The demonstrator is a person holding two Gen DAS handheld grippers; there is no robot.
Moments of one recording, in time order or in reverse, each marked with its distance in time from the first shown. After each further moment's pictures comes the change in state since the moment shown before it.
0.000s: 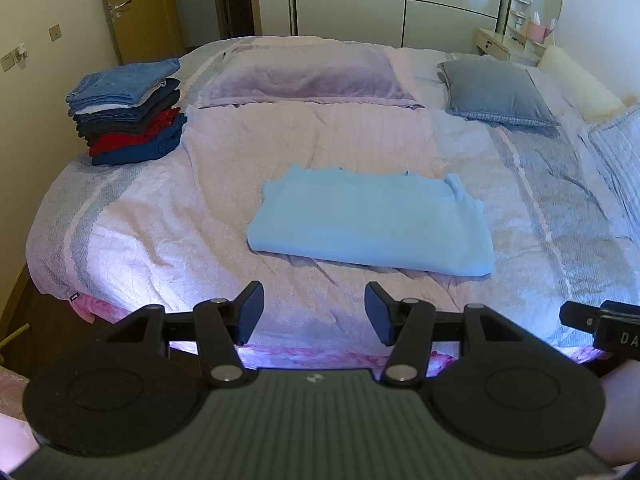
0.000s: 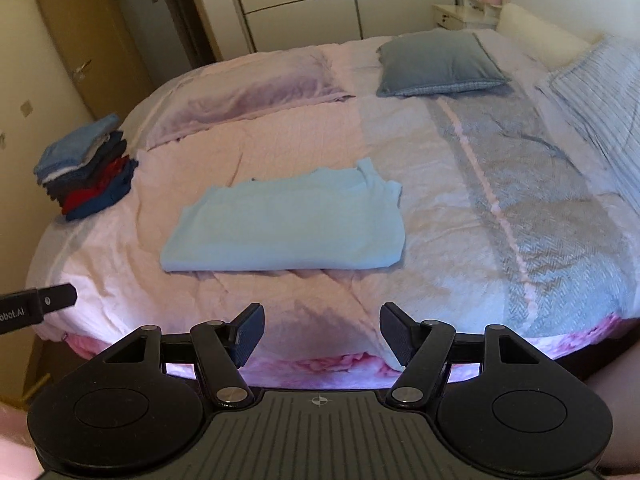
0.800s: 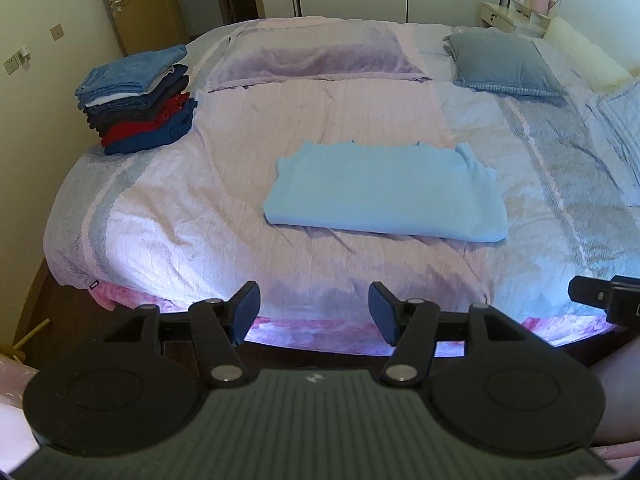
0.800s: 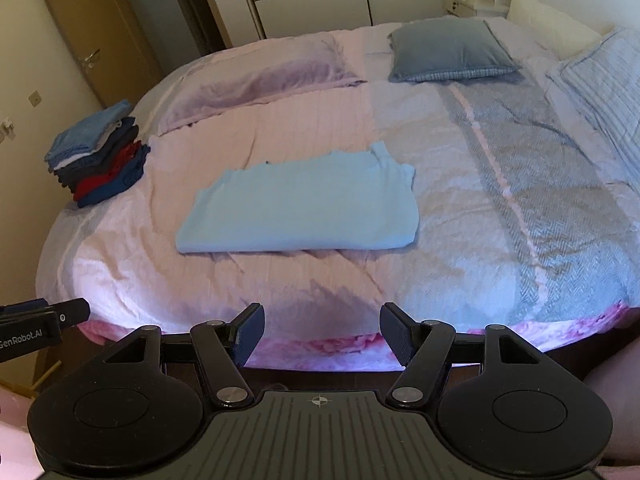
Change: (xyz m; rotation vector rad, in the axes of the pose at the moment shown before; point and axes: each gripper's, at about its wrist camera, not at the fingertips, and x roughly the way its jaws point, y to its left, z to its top) left arm -0.010 -0.001 -0.020 0.048 0.065 0.059; right arm -0.005 0.003 -0.013 0.024 0.047 0.040
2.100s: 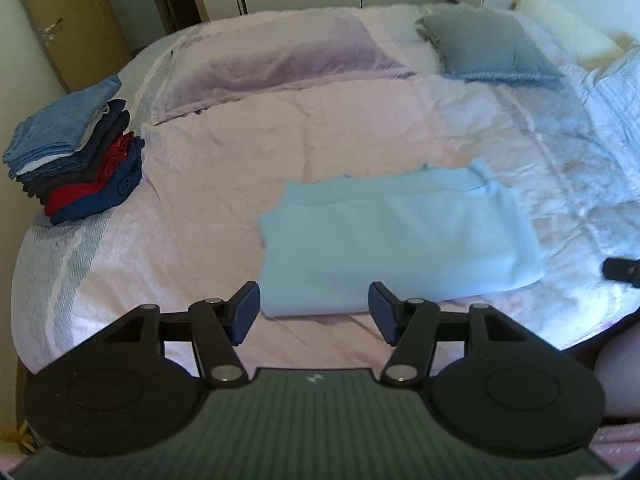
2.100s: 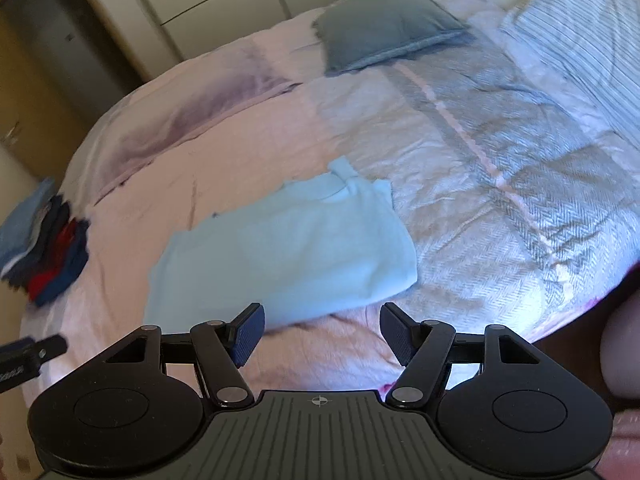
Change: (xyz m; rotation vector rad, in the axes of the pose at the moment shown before) left arm 0.157 0.050 0.153 0.166 0.058 -0.099; right arm 0.113 -0.010 0.105 0.321 0.010 -0.136
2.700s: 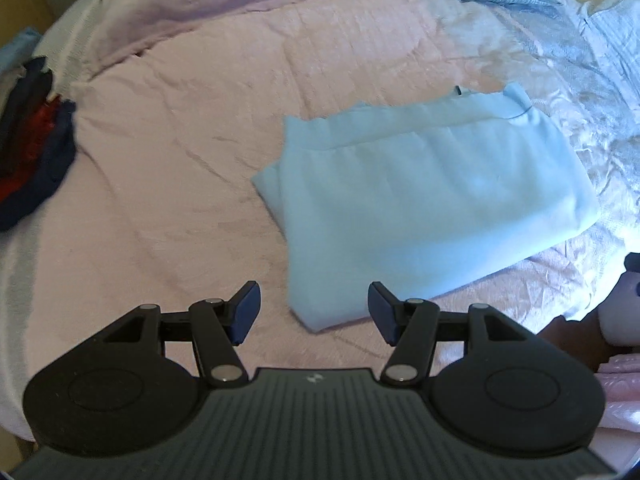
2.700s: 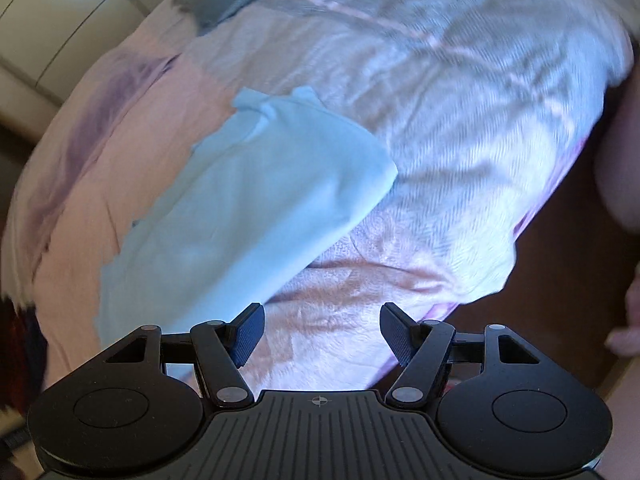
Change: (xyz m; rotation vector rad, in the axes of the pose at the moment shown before) left arm 0.168 0.077 0.000 0.120 0.181 -0.167; right arm 0.114 -0.021 -0.048 0.465 0.069 -0.105
